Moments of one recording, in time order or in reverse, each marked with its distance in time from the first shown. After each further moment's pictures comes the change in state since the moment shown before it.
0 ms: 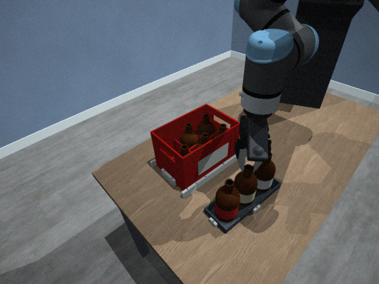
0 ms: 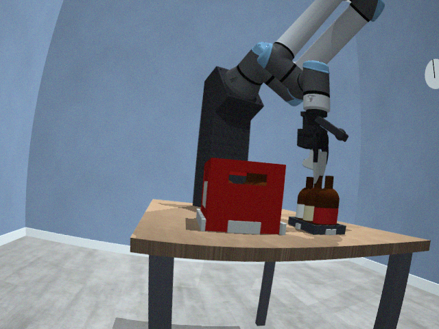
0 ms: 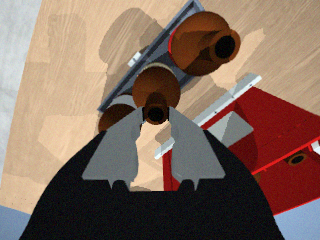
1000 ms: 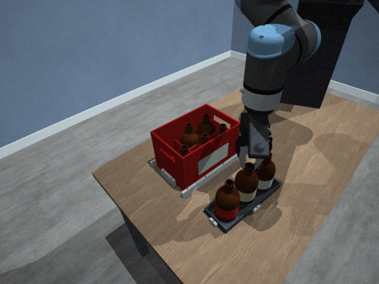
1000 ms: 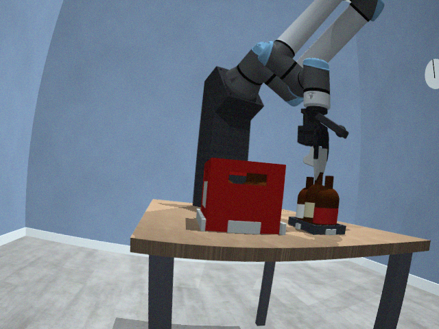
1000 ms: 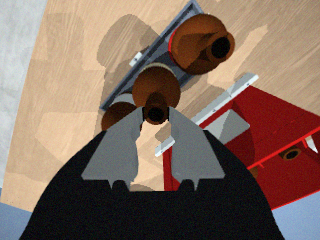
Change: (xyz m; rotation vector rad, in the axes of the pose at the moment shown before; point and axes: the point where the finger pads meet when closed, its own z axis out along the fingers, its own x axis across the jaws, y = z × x) arm -0.001 0.000 -0.010 0.000 0.000 0.000
